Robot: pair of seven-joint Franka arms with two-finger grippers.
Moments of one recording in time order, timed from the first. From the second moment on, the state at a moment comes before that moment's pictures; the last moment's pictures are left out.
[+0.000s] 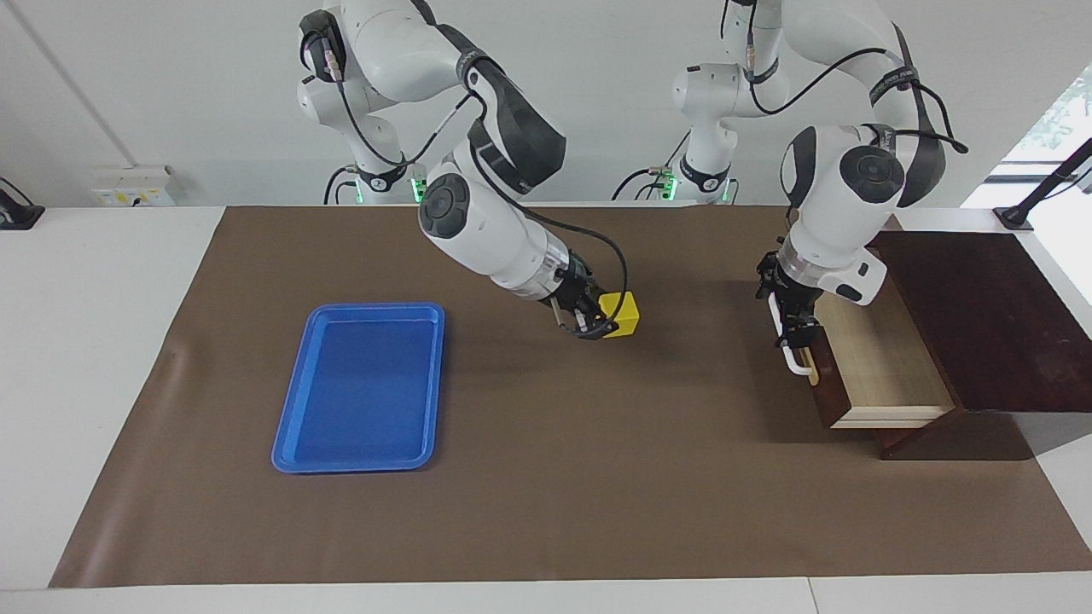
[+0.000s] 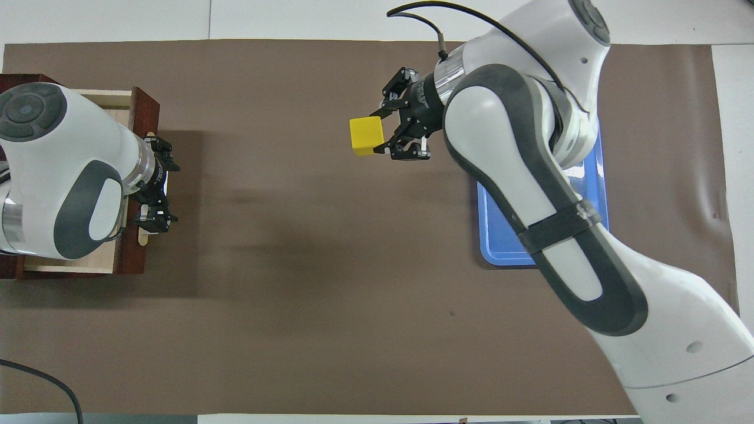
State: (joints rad) left arm -0.14 0.11 -0.06 -1.92 0.09 1.96 -1.76; right arm 0.35 0.56 -0.07 -1.25 0.73 1.87 1.61
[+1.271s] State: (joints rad) left arm 0.07 0.10 -0.06 -1.92 0.26 2.00 -1.50; right arm -0.06 0.40 -0.07 -1.78 0.74 1.89 1.08
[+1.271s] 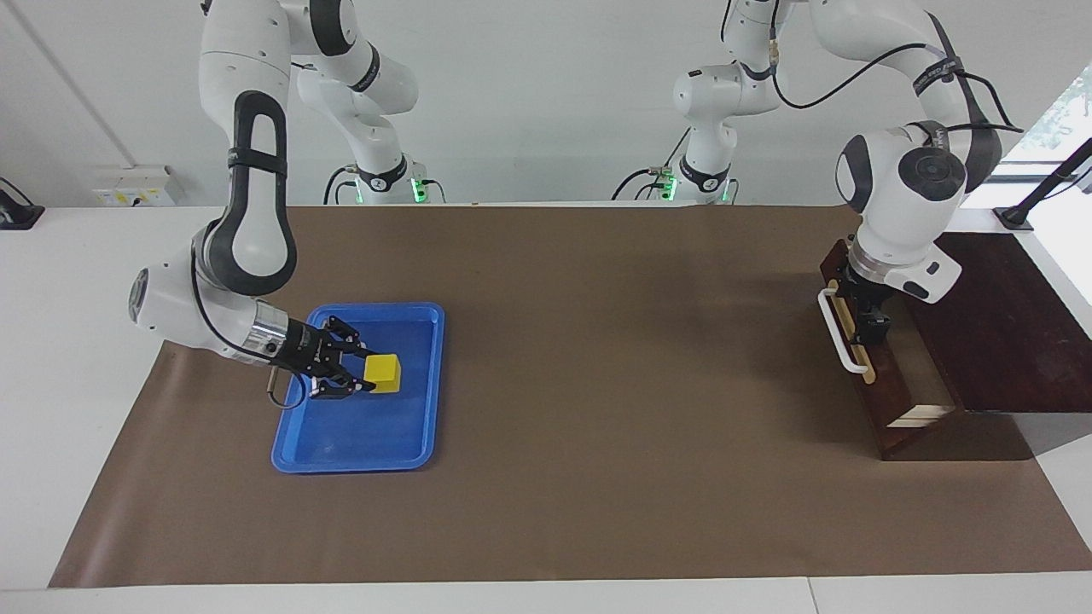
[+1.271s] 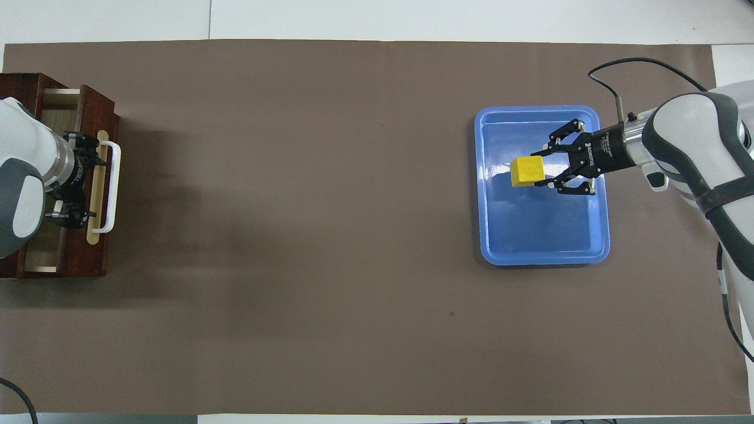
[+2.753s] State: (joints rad) left arm 0.14 -0.01 -0.08 -1.82 0.09 1.76 -0.78; right arm -0.11 0.36 -0.08 -1.95 0.74 1.98 0.99
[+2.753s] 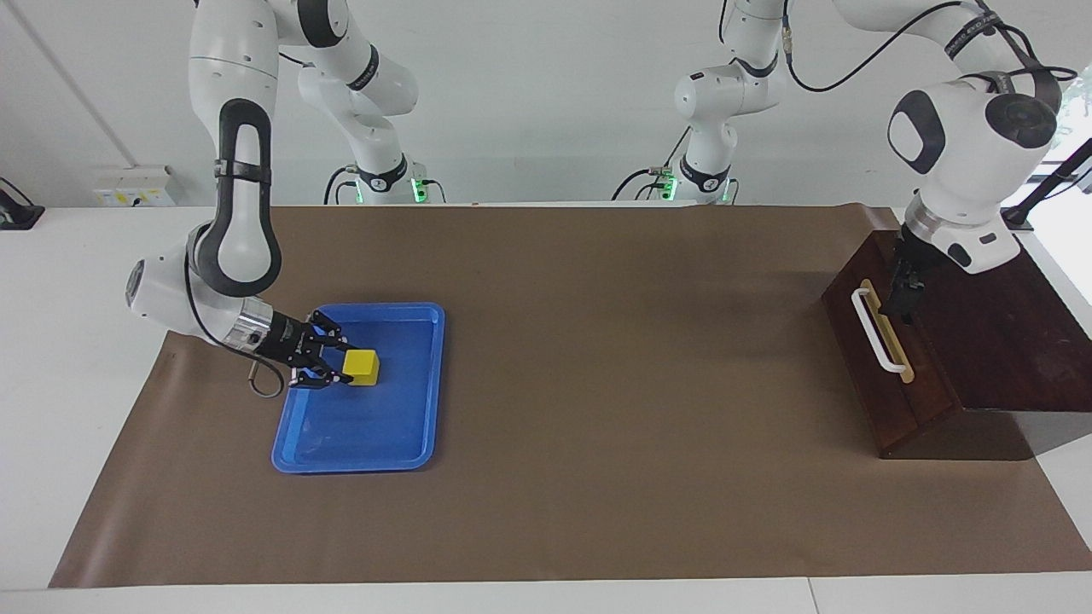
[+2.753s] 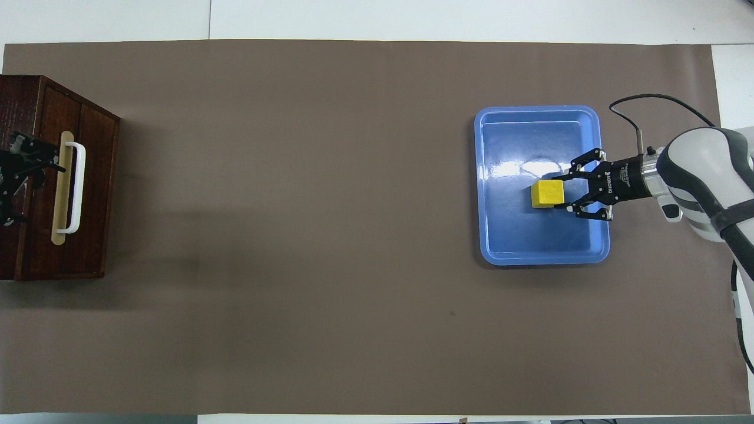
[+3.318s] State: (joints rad) left arm 0.06 -0.01 -0.10 -1.70 0.01 1.56 -0.33; right arm -0.11 0.36 -0.08 -1.95 0.74 1.98 0.99
